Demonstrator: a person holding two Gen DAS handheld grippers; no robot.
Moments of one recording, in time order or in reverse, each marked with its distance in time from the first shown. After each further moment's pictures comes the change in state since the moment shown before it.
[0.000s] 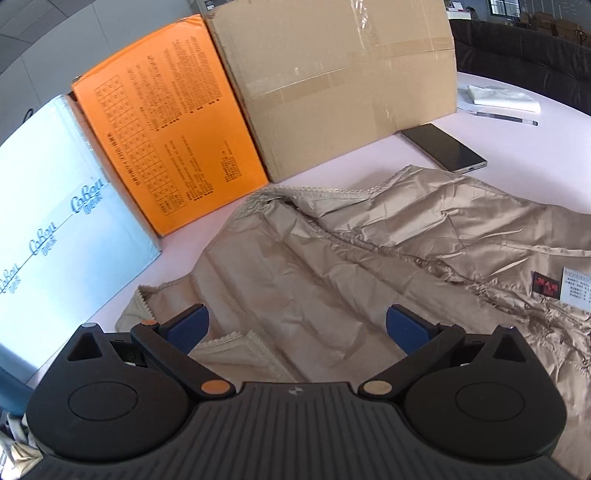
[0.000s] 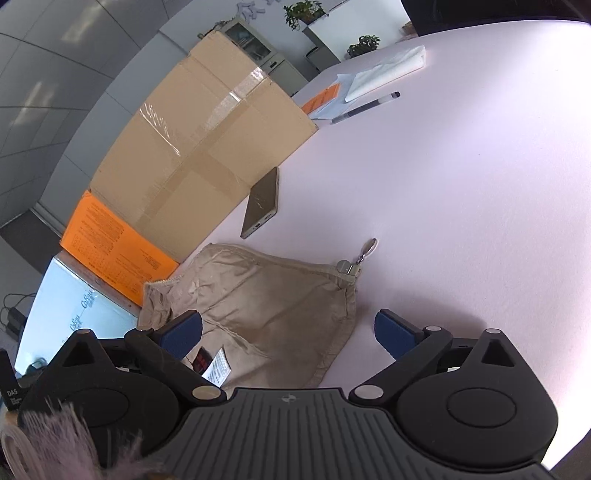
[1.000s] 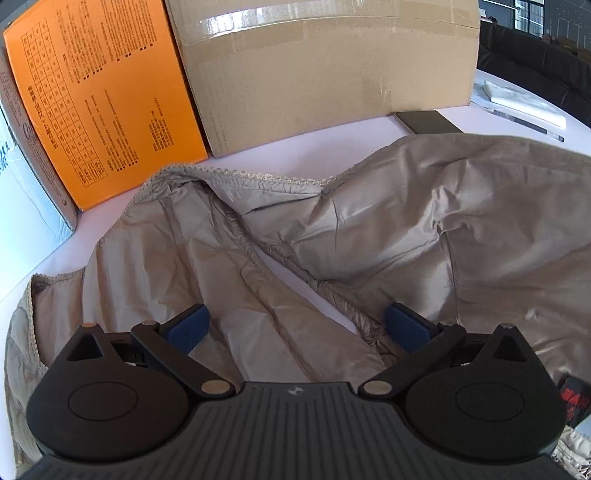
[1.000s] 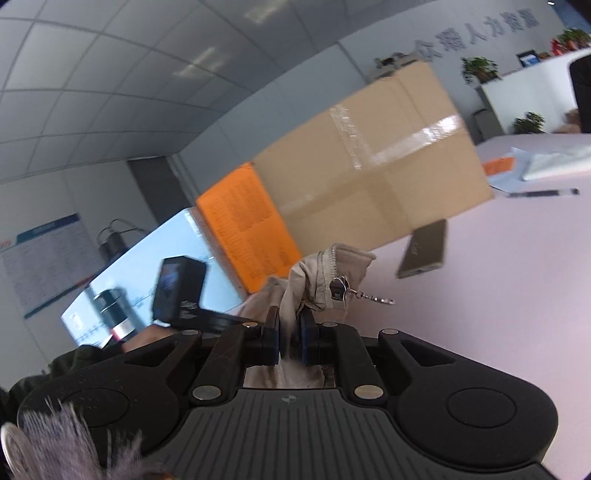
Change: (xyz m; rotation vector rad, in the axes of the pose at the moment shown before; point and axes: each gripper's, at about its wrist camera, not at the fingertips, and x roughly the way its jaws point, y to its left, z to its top) left arm 0.101 -0.047 0.023 -0.156 0.067 -0.052; right arm 0.004 0.078 -0.023 -0.445 -0.082 0.437
